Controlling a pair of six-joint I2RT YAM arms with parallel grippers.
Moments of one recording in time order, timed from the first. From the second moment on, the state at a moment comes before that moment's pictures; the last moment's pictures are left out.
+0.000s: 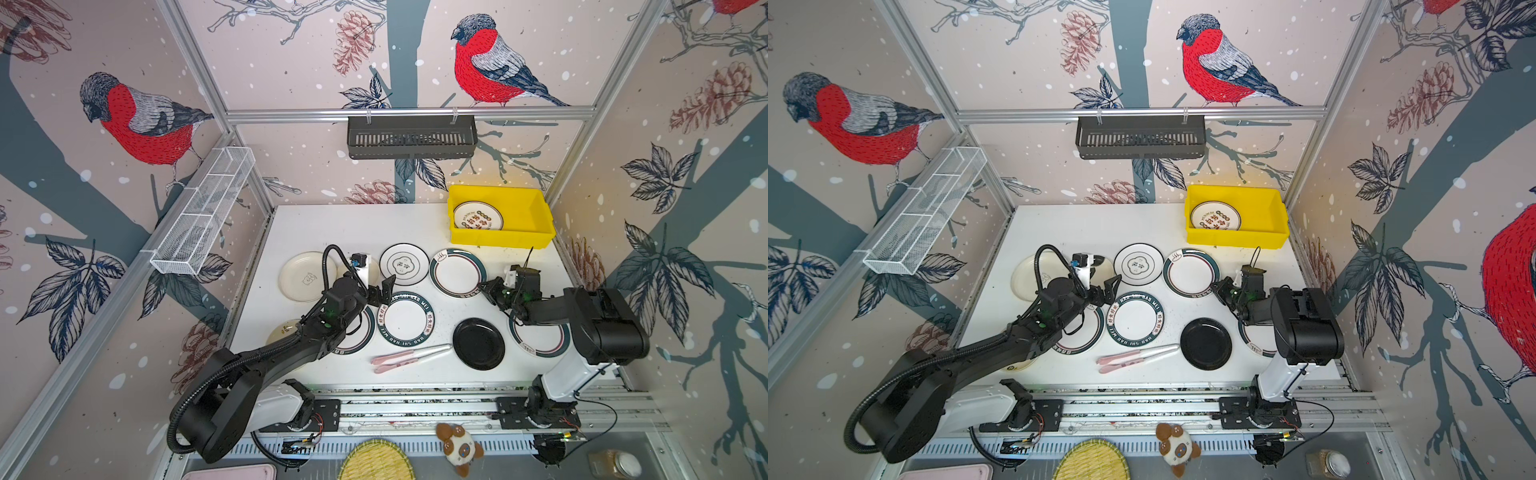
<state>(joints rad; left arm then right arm) -0.59 1.22 0.45 0.51 -0.04 -0.28 0.01 1.70 0.48 0.52 -0.52 0.86</state>
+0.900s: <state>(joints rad) -0.59 1.22 0.45 0.51 -0.03 -0.29 0.08 1.33 0.57 0.09 -0.29 0.78</state>
